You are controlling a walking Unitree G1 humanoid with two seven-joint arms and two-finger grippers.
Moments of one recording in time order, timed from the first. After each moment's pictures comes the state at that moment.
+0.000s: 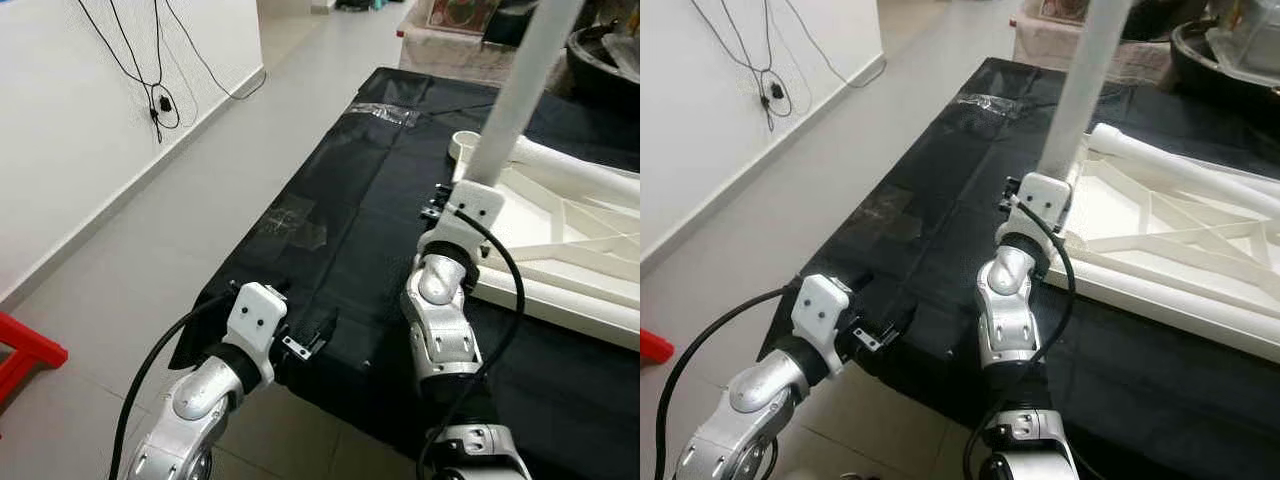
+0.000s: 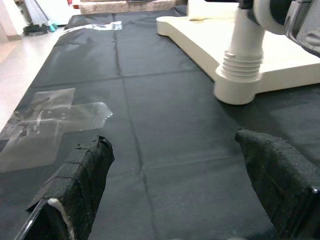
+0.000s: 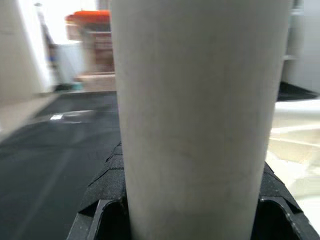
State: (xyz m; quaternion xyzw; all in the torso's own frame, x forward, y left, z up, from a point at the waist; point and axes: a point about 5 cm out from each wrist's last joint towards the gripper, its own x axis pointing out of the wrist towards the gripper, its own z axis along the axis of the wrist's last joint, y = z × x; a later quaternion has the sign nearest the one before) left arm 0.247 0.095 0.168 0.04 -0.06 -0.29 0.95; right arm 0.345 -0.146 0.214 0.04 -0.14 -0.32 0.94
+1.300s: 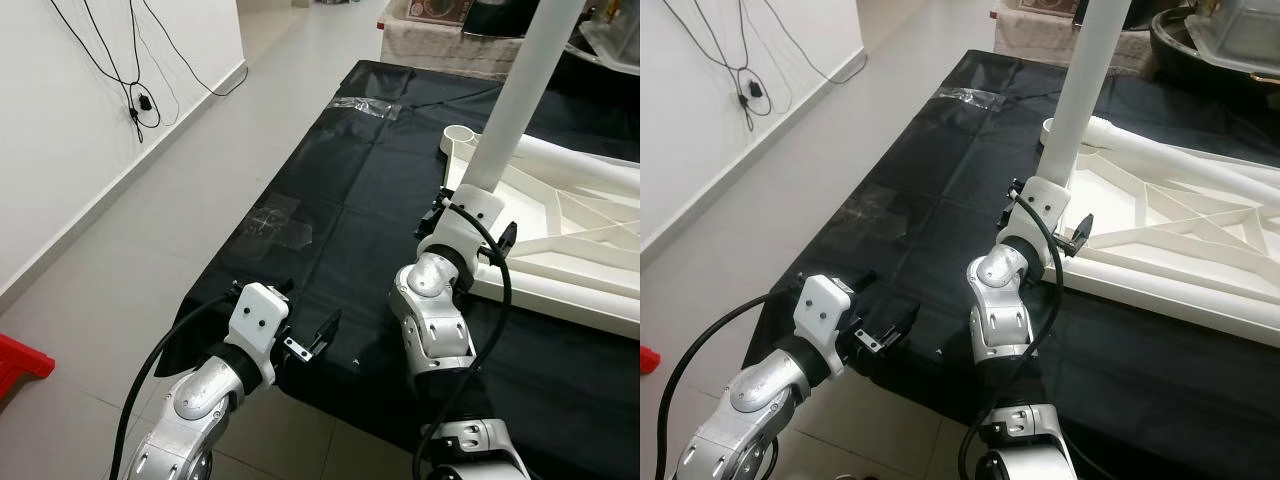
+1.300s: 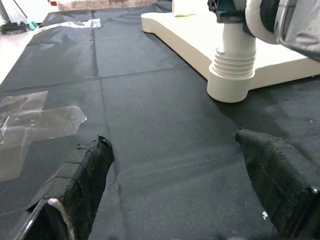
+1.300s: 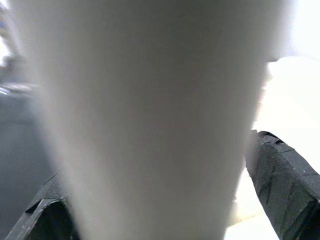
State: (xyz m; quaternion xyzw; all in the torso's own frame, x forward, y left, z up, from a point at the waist) left arm 0.247 0.094 0.167 0.04 -0.06 -0.30 0.95; right arm 0.345 -0.129 0.217 0.05 -0.09 -0.31 0.94
